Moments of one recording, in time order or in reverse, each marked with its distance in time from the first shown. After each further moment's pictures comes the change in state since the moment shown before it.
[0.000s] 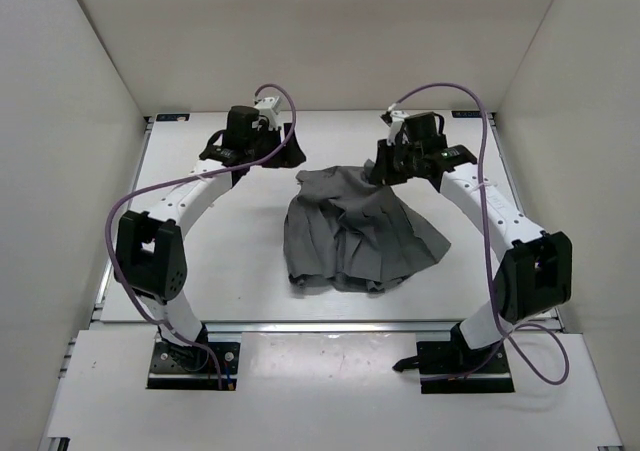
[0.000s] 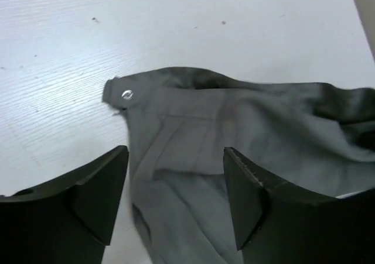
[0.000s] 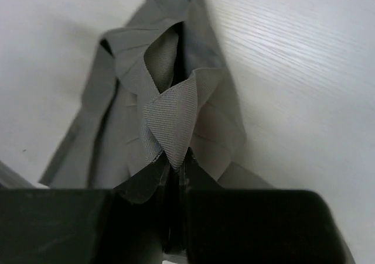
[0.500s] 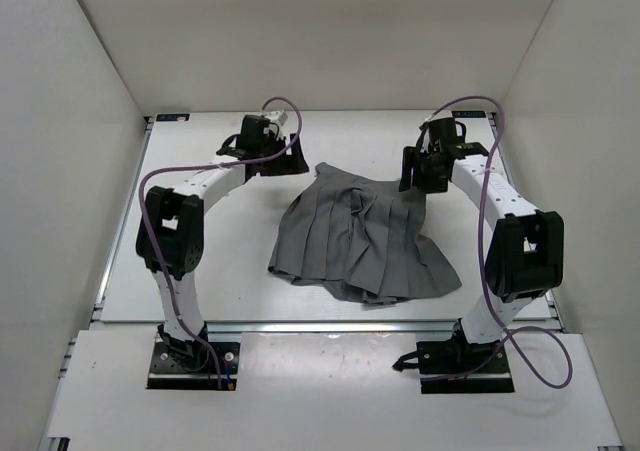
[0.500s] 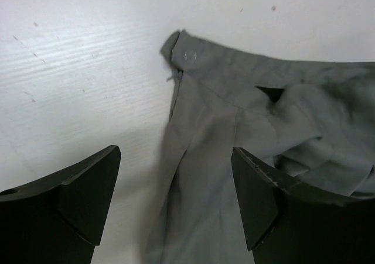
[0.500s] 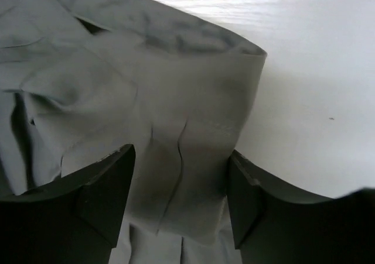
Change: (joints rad) left arm 0.021 0.182 0.037 0.016 -0.042 -0.057; right arm -0.195 0.108 -0.037 -0.101 0.210 0.059
